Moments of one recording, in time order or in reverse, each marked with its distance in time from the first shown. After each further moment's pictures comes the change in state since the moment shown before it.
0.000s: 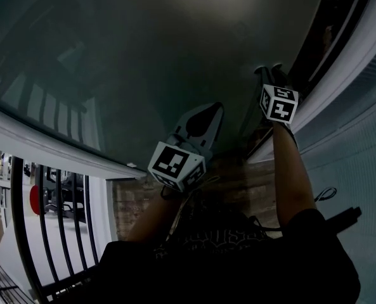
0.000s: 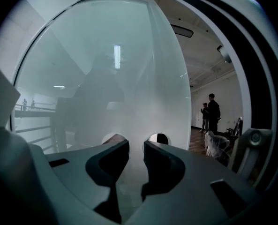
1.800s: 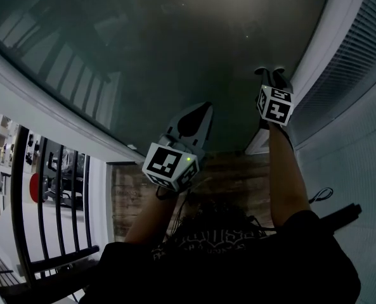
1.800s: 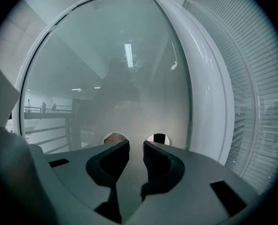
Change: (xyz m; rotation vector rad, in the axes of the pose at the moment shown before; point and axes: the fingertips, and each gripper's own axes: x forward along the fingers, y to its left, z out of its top) left arm -0.028 0.013 -0.004 0.005 0.033 0.123; right arm -0.006 0.012 -0.014 0.009 0.055 -0.034
